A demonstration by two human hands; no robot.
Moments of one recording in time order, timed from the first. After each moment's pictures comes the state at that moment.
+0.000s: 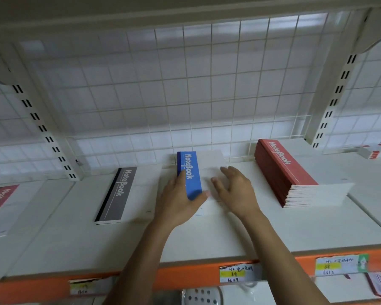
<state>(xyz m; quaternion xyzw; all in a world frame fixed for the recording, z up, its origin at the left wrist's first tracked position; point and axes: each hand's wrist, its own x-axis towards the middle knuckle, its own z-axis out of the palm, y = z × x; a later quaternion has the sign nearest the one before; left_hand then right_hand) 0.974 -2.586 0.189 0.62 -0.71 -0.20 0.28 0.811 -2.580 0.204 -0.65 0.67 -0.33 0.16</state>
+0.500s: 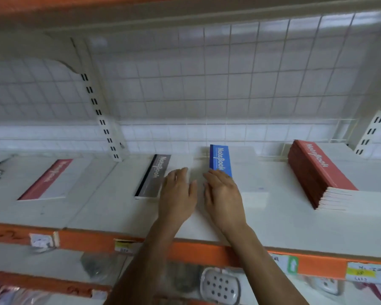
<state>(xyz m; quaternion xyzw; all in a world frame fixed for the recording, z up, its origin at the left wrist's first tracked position) 1.021 -2.535 0.202 0.69 -0.66 -0.04 0.31 0.904 -2.540 0.195 -0.75 0.51 -0.43 0.03</state>
